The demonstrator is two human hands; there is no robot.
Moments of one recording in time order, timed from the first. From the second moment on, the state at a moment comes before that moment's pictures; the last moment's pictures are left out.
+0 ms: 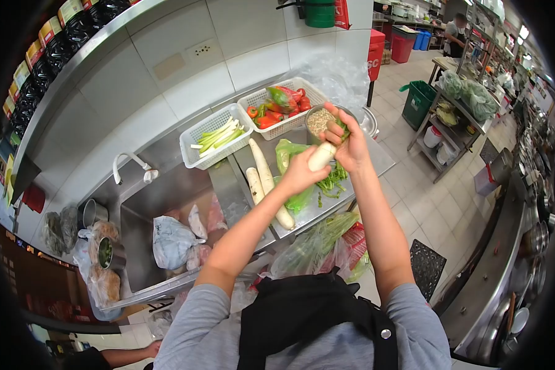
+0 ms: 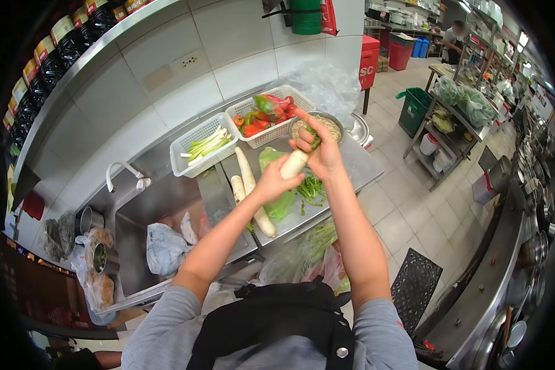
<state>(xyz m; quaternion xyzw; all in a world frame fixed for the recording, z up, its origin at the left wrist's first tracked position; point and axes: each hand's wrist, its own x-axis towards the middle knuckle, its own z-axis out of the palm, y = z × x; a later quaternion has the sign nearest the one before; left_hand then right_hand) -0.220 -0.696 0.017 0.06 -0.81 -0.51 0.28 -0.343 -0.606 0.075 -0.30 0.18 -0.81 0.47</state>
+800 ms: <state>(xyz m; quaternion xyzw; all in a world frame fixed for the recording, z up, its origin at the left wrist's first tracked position) -0.097 -0.675 -0.069 0.29 -0.35 -0.87 0.18 -0.337 -0.646 -0.048 -0.40 0.72 -0.56 -0.11</state>
